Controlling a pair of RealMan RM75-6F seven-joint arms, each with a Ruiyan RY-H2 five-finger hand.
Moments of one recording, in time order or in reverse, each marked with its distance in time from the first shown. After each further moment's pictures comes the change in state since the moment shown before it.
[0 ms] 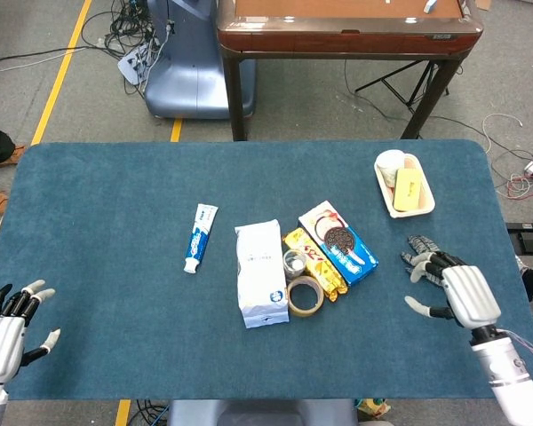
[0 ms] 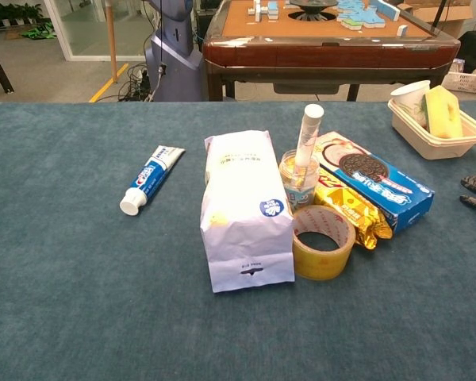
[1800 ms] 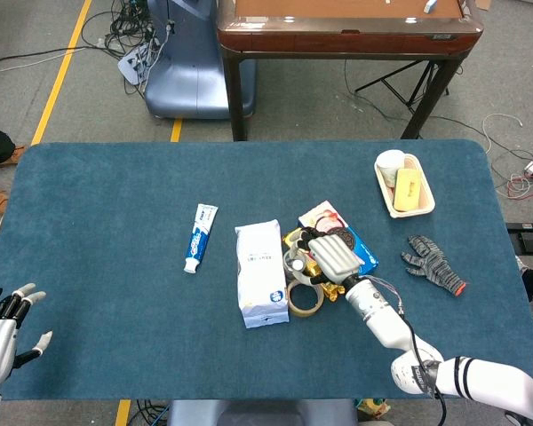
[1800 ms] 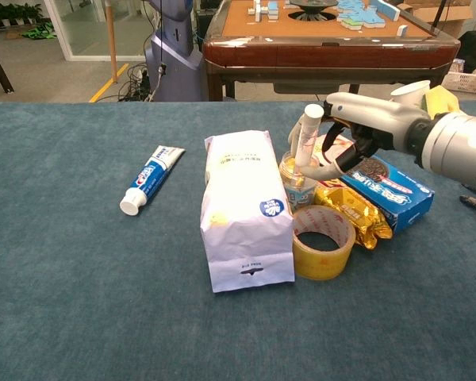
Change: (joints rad) left arm 0.014 -0.001 -0.004 0.030 -0.032 -0.009 -0.021; right arm 0.468 -0.432 0.123 0.234 0.308 -0.390 -0.161
